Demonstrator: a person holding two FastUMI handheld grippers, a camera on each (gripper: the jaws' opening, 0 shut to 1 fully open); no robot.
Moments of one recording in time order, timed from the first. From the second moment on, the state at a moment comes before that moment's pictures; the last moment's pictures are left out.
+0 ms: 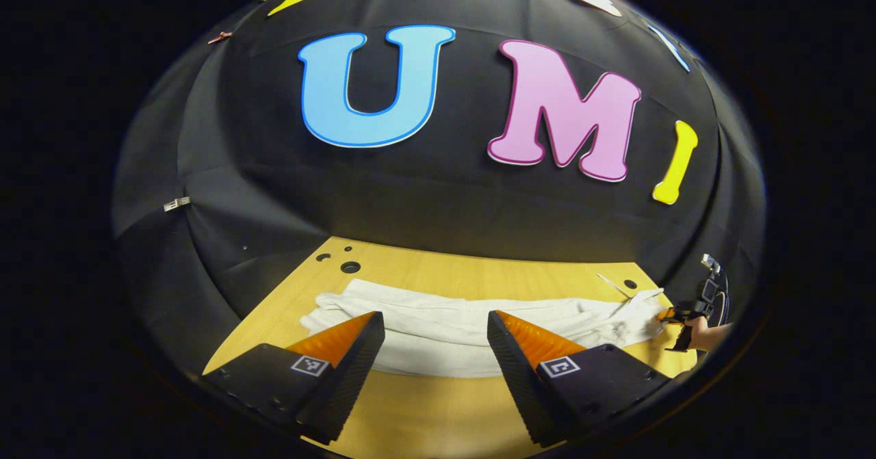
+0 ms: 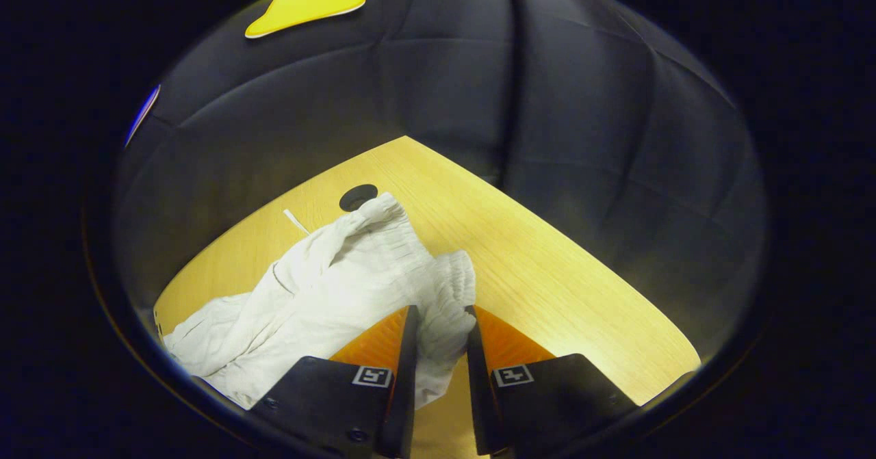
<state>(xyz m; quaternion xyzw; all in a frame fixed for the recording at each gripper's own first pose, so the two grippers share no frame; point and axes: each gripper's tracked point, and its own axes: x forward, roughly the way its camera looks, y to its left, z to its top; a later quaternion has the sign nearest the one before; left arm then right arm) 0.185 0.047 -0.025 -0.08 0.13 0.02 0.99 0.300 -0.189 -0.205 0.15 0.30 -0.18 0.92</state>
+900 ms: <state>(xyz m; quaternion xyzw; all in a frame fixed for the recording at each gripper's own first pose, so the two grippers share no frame) 0.158 0.105 -0.040 -0.10 0.12 -0.02 0.99 0.253 -0.143 -0.044 0.05 0.17 -0.12 0.98</state>
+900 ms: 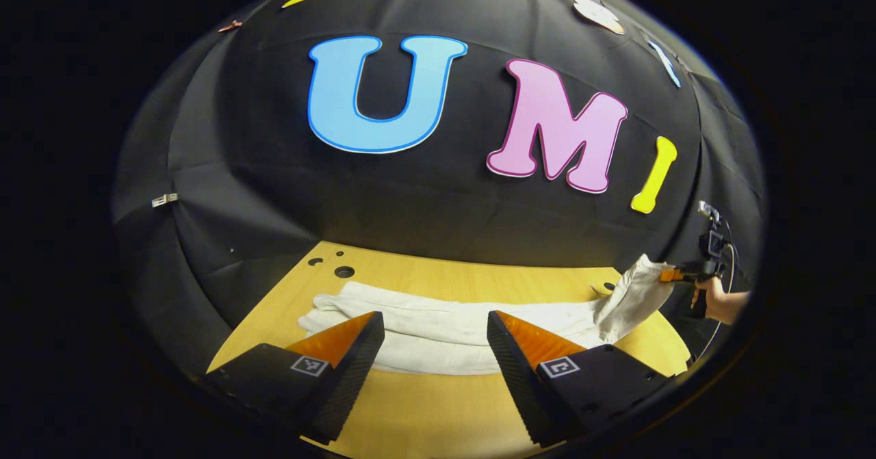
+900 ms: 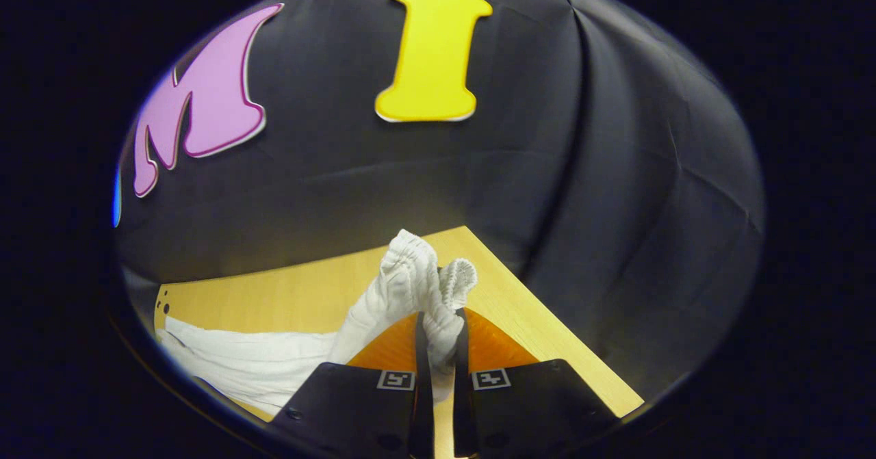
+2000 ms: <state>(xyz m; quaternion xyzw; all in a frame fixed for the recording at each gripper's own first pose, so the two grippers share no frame) 0.057 0.228 -0.187 -0.20 0.19 0.07 0.96 0.203 -0.141 0.017 0.06 0.25 0.09 0.96</state>
